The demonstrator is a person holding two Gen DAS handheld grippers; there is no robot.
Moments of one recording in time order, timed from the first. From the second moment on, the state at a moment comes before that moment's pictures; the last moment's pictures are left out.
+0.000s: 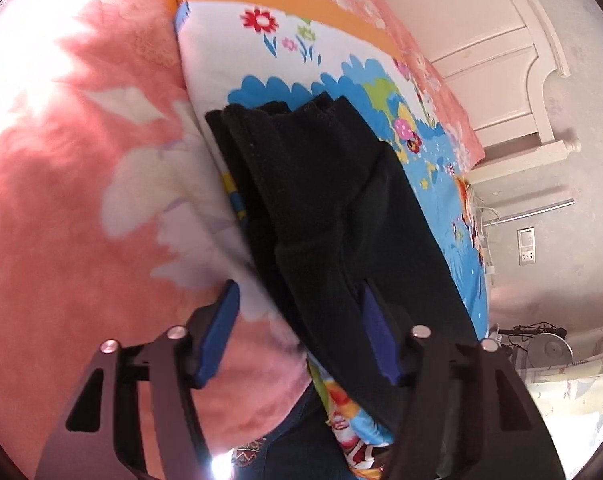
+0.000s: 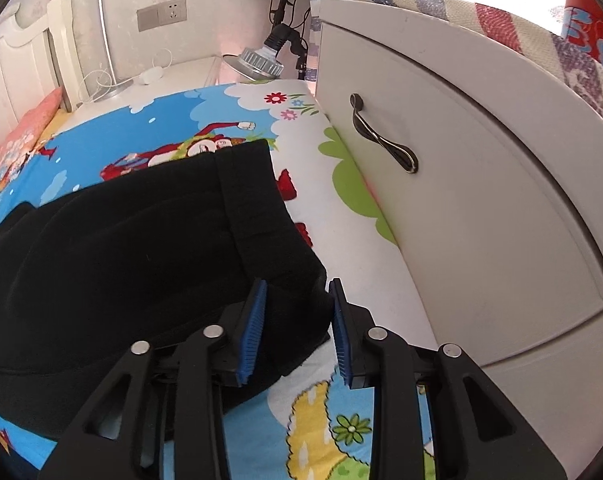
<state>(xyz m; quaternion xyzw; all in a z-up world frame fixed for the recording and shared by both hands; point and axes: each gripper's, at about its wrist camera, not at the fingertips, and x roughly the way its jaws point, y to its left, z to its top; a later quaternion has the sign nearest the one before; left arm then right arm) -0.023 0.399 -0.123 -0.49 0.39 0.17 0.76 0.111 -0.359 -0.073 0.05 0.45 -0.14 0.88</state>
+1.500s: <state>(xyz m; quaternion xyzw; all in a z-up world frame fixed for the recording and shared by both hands) 0.020 0.211 -0.152 -0.51 0.48 -0.03 0.71 0.063 -0.174 -0.091 -0.01 0.42 -0.02 0.91</state>
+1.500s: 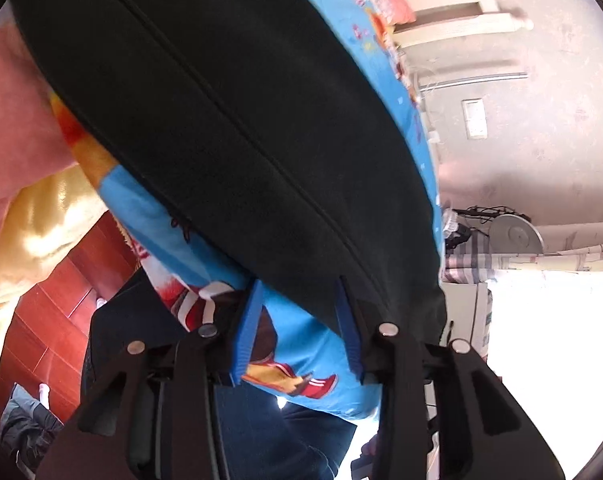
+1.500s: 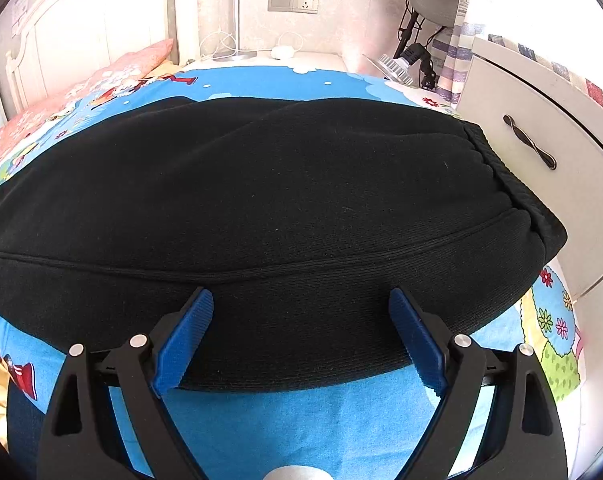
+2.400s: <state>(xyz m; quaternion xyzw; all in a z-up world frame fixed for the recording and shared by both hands) 0.172 0.073 -0.044 -0.04 0.43 -0.15 0.89 0.117 -0.237 -0.083 0.01 0.44 -0.08 0.89</state>
